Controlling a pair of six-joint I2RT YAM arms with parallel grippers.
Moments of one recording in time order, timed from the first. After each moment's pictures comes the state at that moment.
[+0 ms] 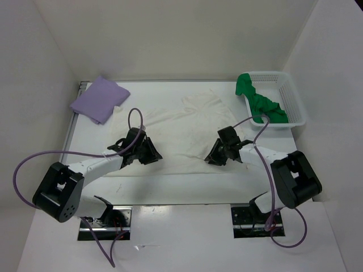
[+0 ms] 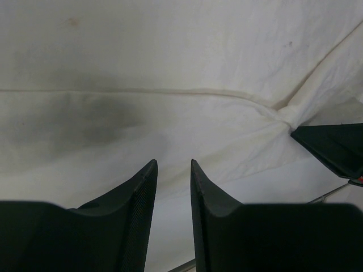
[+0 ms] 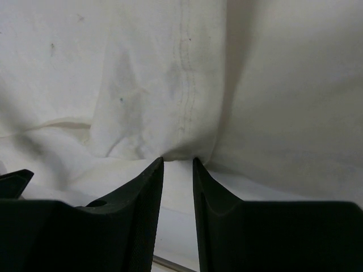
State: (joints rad) left arm -0.47 1.35 0.63 -0.15 0.15 -0.90; right arm 0.43 1.43 0.64 -0.23 -0.14 0.98
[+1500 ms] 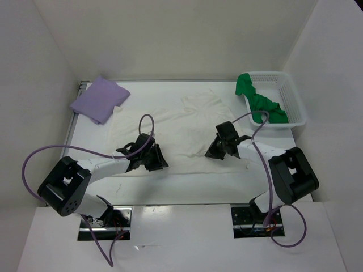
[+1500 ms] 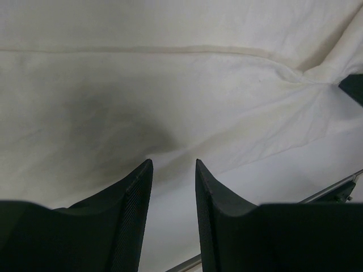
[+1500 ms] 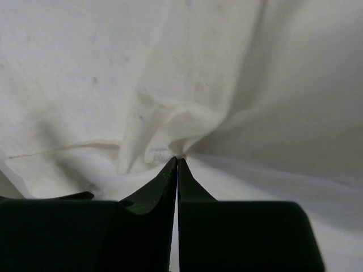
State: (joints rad) left arm -0.59 1.42 0.62 -0.11 0.14 -0.90; right arm 0.43 1.46 0.68 -0.22 -0.10 1.01
